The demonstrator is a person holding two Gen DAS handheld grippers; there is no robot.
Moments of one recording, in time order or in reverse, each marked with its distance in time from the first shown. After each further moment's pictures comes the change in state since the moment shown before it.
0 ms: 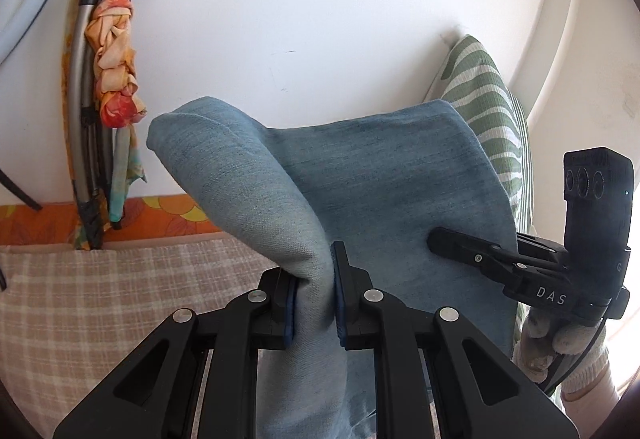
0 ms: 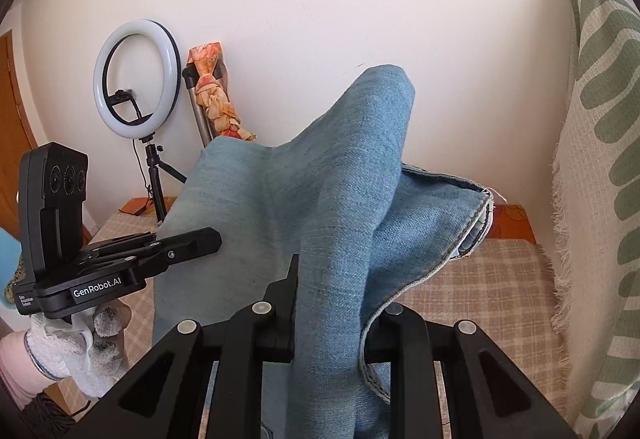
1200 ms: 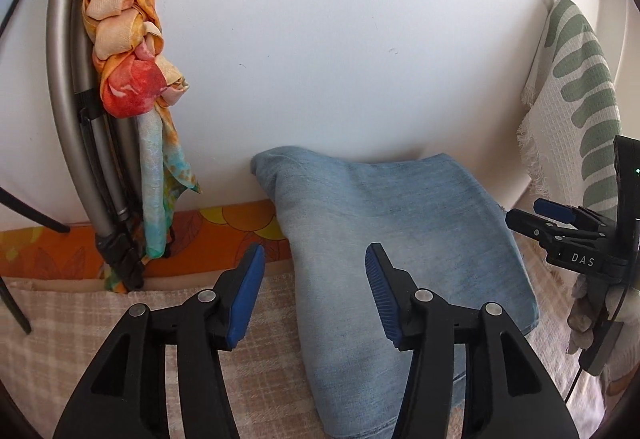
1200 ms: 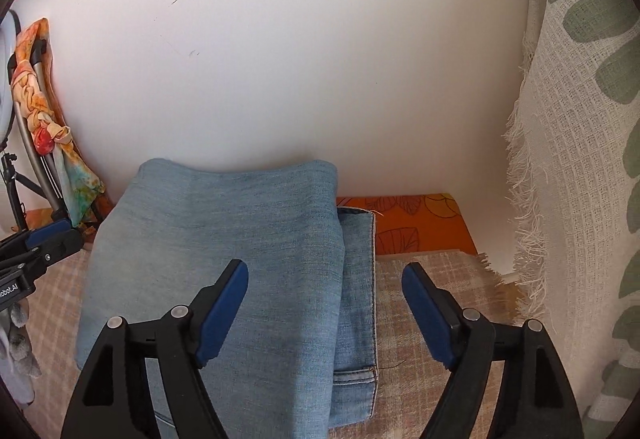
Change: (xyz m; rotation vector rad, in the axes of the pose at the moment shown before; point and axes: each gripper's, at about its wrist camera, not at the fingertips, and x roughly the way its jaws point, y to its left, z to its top) left arm 0.059 0.060 0.011 0.035 0.064 0.268; right arm 0.088 -0.069 0.001 0.064 0.068 -0.335
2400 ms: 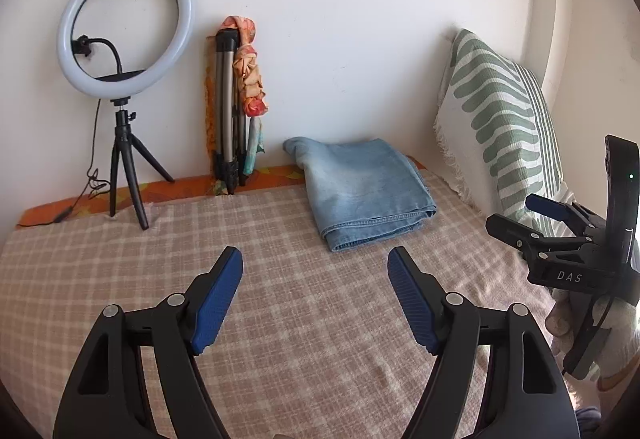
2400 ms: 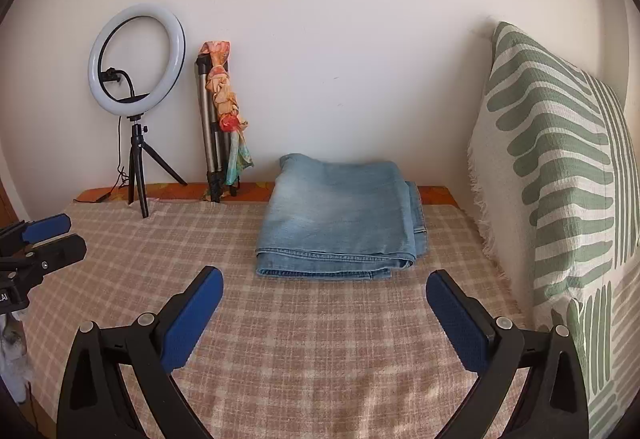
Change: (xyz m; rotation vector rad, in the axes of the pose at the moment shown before) left arm -0.264 -0.010 -0.113 0.055 -0.108 -0.010; right arm -0.255 0.133 -0.125 -0.041 -0.157 0.004
